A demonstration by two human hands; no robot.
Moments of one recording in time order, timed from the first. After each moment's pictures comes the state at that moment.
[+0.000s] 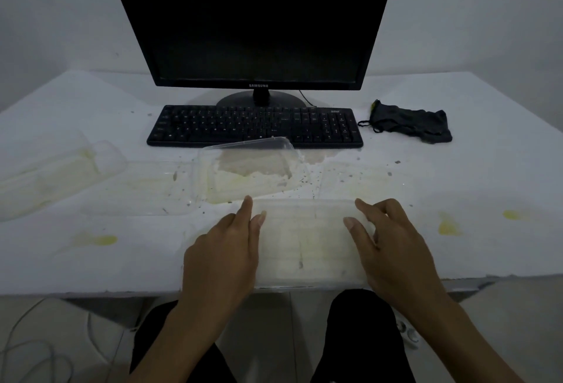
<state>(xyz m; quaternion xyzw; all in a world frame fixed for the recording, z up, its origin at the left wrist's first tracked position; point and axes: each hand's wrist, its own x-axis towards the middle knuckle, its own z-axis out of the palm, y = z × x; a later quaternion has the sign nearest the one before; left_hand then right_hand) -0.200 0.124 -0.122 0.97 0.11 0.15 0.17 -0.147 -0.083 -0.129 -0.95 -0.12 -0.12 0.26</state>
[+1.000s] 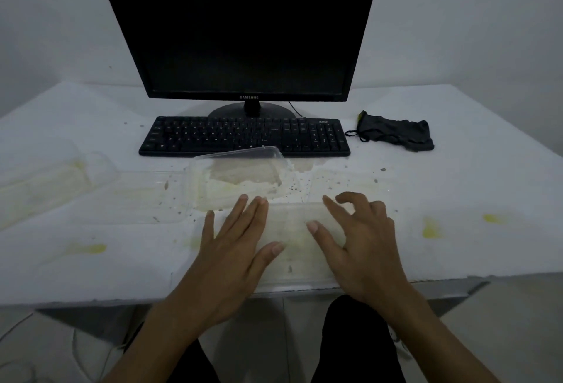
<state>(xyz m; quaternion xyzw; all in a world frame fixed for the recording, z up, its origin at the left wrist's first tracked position) -0.194 0.131 -0.127 0.98 -0.05 0.03 0.18 -0.145 -0.066 -0.123 -0.95 -0.16 -0.15 0.20</state>
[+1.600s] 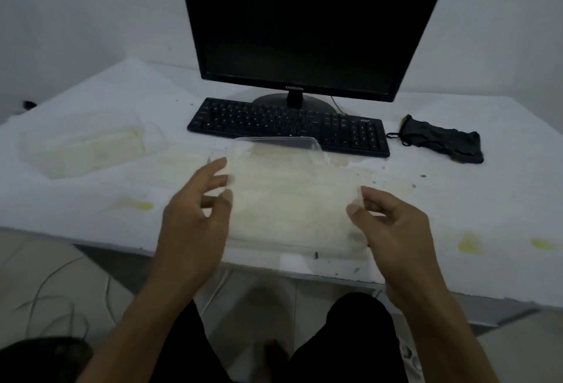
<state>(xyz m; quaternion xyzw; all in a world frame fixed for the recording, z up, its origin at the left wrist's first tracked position) -0.232 0.154 -0.089 0.79 0.16 0.29 0.52 -0.159 -0.055 -0.093 -0.77 -0.04 -0.02 0.64</state>
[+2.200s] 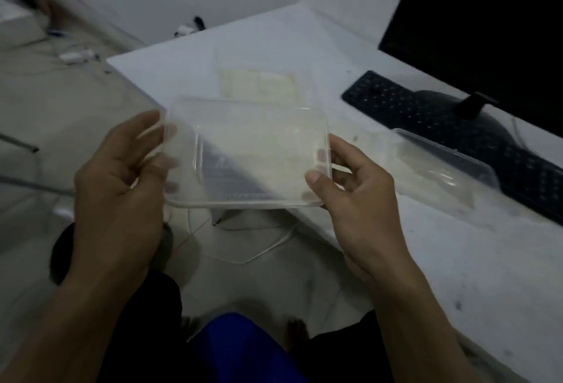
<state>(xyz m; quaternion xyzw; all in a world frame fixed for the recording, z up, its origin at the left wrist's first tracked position) -0.365 0.264 -0.110 0.62 0.36 0.48 0.51 -0.197 0.133 -0.096 -0.71 -0.31 0.19 0.60</state>
